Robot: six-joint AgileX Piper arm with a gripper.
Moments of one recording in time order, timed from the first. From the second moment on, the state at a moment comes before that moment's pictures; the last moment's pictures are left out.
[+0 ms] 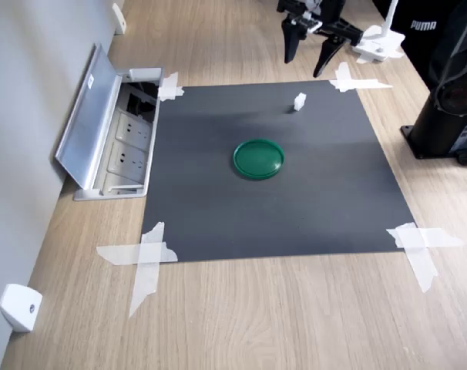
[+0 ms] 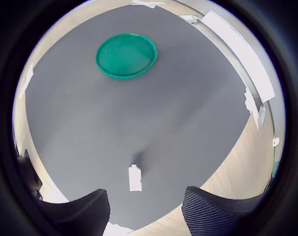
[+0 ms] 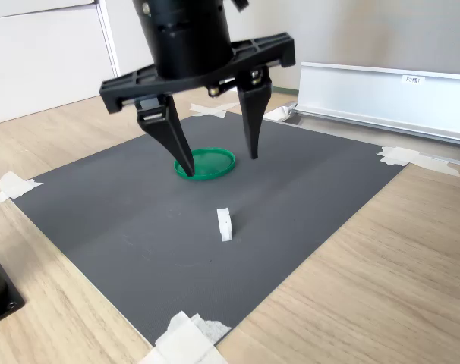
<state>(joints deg) -32.3 74.8 -46.1 5.5 48.4 -85.6</state>
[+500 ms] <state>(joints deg) -32.2 80.6 -39.4 4.9 35.8 -87.2</state>
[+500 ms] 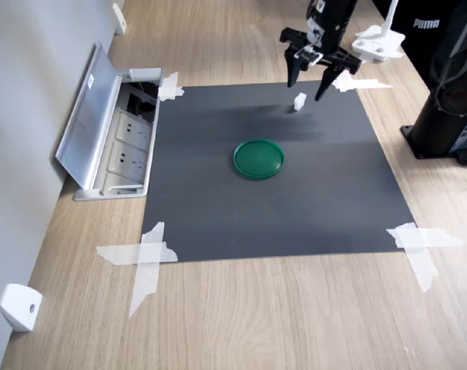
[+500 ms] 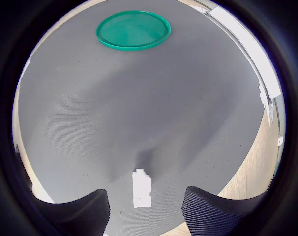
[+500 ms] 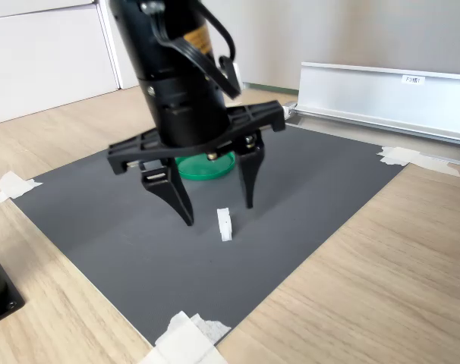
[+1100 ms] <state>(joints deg) -32.2 85.8 -39.4 5.5 35.1 -87.0</state>
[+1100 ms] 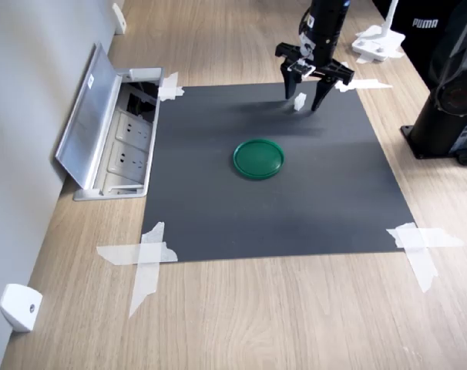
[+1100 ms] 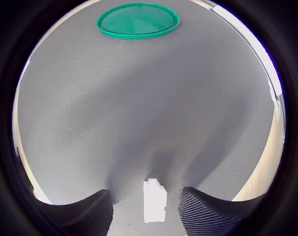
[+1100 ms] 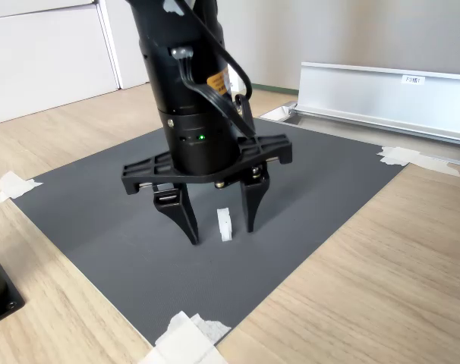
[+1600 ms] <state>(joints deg) -32.2 86.0 -39.4 5.6 33.7 -86.2</state>
